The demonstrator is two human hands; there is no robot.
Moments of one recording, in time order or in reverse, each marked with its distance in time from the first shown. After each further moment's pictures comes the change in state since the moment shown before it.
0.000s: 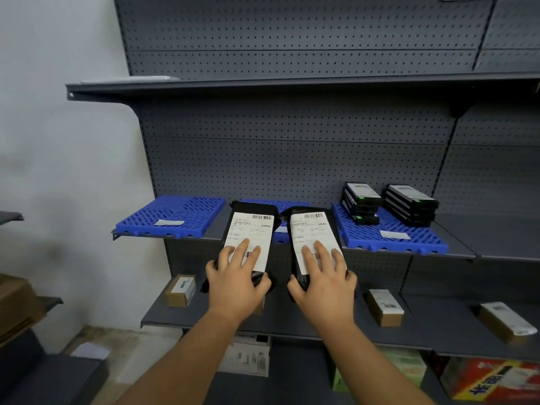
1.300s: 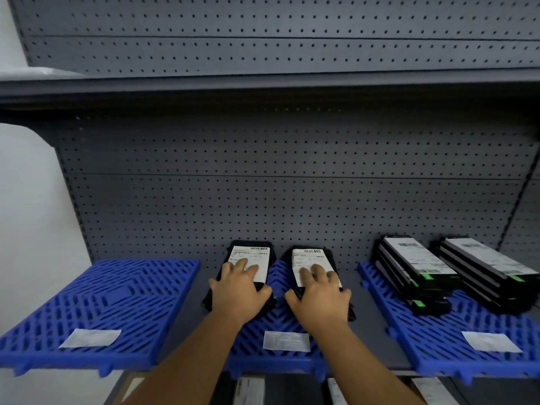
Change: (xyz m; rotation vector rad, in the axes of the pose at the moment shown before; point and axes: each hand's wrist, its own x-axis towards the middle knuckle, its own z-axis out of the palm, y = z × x) left_hand 0.323 -0.061 0.166 0.002 -0.318 -0.052; right_hand 0.299 -0.004 0.192 -0.089 -0.332 0.126
